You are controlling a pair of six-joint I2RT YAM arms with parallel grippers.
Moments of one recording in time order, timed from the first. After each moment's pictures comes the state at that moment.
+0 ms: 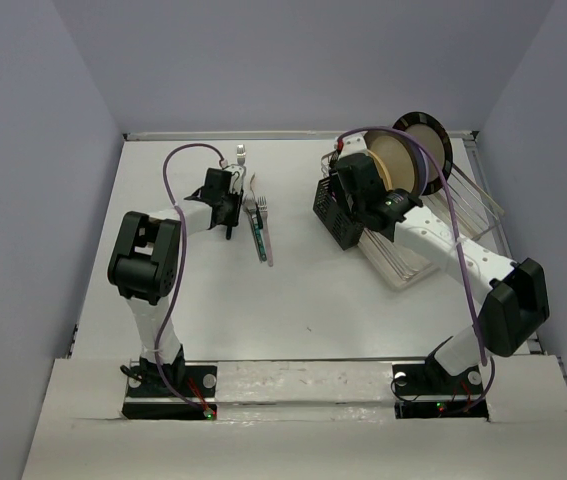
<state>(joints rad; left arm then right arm) -0.27 1.90 1.14 -0.08 -0.04 0.00 0.63 1.53 1.33 -0.42 0.57 0.08</state>
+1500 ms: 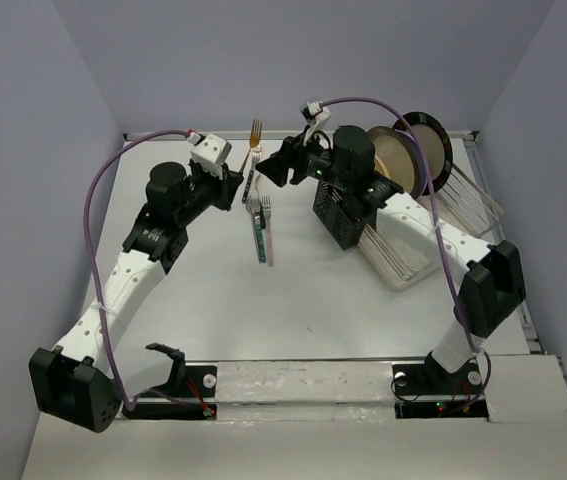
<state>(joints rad) -0.34 1.11 1.02 -0.05 0.26 0.01 0.66 1.65 1.48 0.17 -0.35 0.34</state>
